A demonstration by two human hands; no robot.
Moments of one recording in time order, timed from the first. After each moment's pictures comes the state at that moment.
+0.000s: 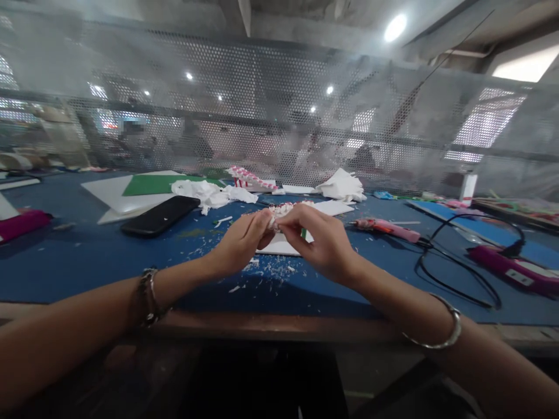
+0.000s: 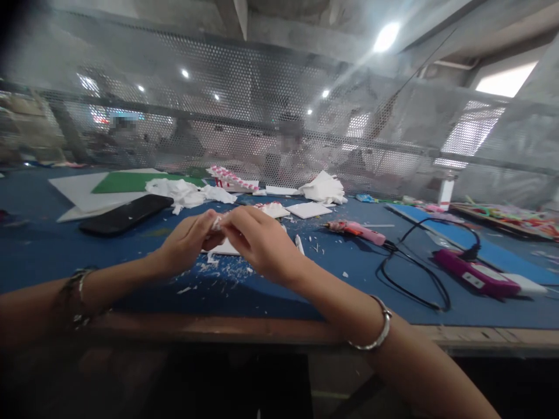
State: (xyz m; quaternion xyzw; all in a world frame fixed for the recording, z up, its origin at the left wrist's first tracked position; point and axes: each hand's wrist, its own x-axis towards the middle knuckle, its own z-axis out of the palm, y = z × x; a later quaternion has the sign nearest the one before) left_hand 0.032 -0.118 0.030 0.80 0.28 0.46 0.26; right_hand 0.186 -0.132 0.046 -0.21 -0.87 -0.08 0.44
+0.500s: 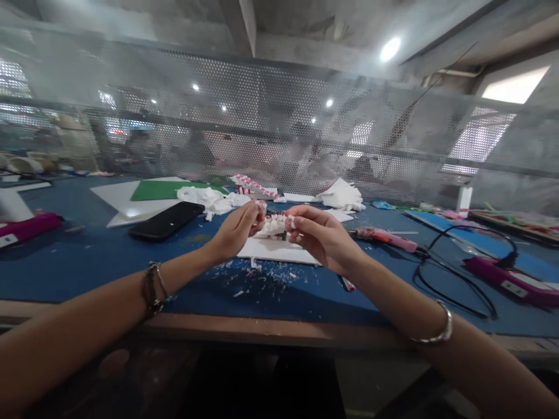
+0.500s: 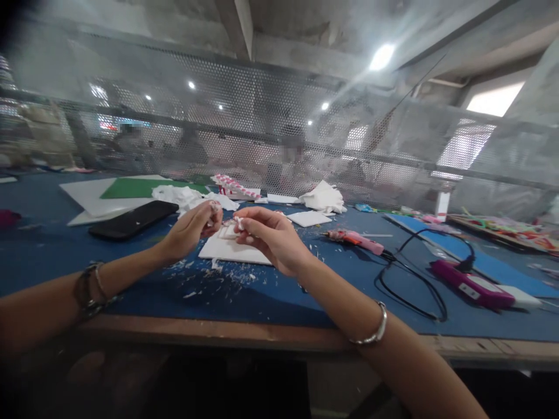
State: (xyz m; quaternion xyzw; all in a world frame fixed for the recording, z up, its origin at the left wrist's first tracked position) left_hand 0.017 -0.095 0.032 0.77 0.26 0.53 0.26; right_hand 0.181 -0.126 0.051 -0.25 -0.64 0.54 0.49
